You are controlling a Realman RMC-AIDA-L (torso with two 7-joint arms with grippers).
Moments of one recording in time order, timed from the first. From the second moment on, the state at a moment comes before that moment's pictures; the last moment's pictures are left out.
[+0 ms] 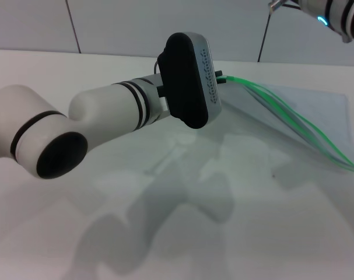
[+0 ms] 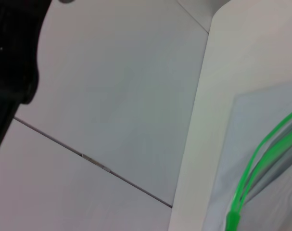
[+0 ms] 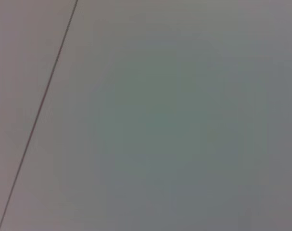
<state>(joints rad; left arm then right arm) -0.59 -1.99 2.09 1.10 -0.52 -0.16 0.86 0.64 2.02 -1.75 -1.26 0.42 0.30 -0.35</state>
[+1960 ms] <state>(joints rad) -0.59 -1.99 2.10 1.11 -0.52 -0.13 0.87 0.59 2.02 -1.46 -1.27 1.03 0.80 -1.16</state>
